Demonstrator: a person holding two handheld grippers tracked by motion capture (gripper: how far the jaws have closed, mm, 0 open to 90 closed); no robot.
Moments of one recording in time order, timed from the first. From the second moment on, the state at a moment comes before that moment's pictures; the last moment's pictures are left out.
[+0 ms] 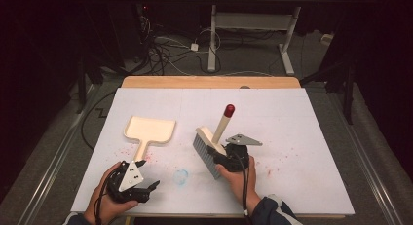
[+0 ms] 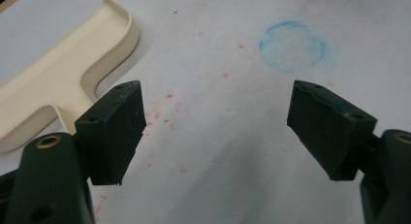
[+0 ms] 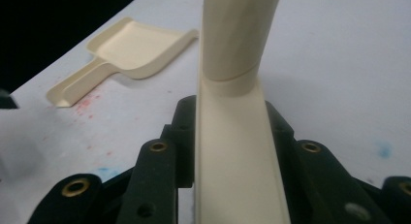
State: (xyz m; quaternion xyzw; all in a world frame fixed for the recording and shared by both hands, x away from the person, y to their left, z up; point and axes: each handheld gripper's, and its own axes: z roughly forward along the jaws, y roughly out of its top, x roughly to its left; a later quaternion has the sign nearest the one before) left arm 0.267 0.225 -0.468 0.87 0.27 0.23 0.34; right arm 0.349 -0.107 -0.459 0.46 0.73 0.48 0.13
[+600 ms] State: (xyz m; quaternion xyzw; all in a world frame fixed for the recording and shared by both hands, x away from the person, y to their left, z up) left arm 0.268 0.219 -0.470 0.88 0.25 0.22 0.32; right arm 0.338 -0.156 -0.436 0.47 0.72 0.48 0.13
